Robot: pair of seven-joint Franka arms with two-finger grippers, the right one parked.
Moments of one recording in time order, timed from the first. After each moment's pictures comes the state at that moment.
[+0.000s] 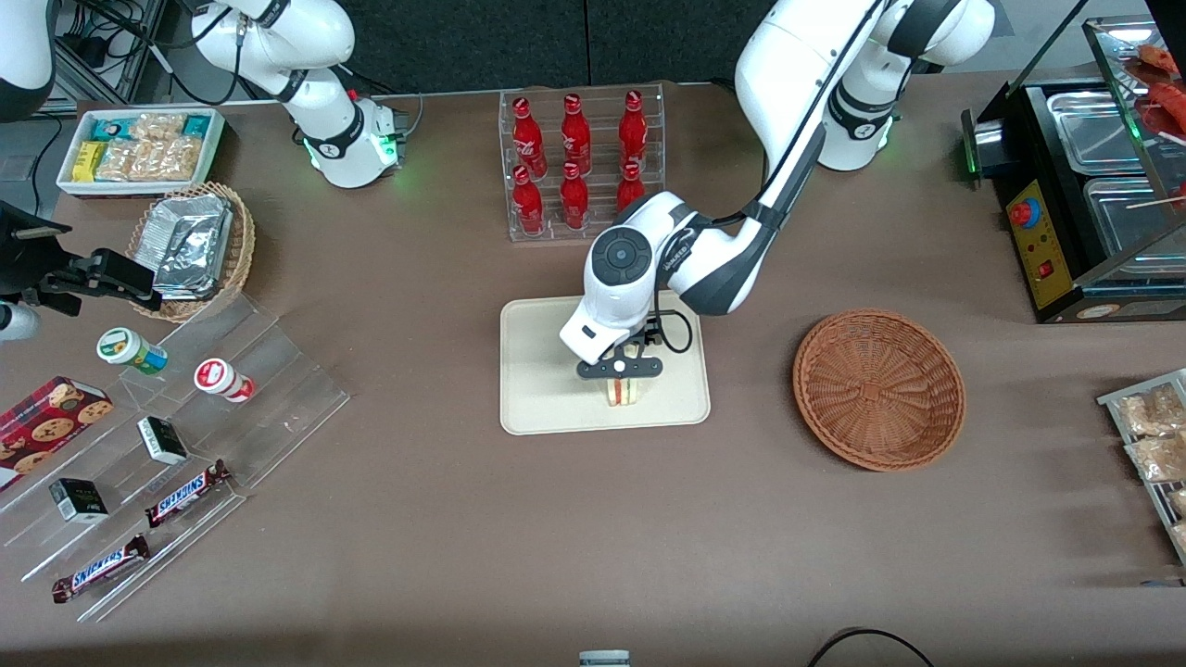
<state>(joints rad) -0.71 0.65 -0.08 -1.52 -0.02 2.16 -0.79</state>
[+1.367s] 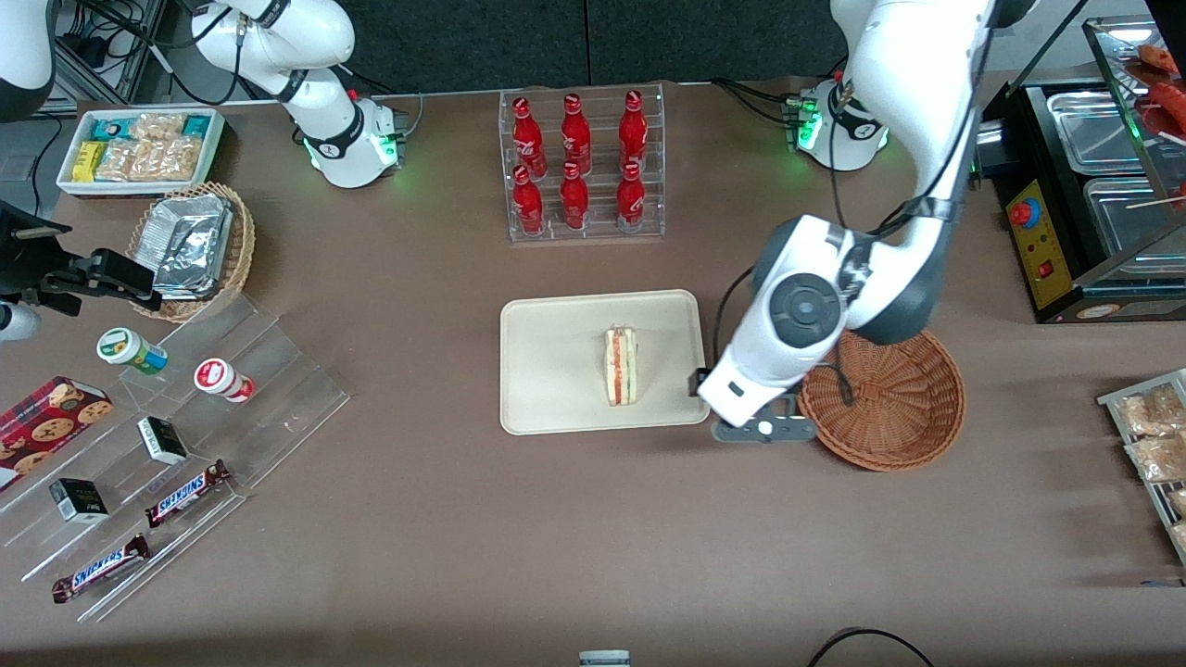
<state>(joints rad) -0.45 0.50 -0.01 -1.53 -0.02 1.99 -0.44</state>
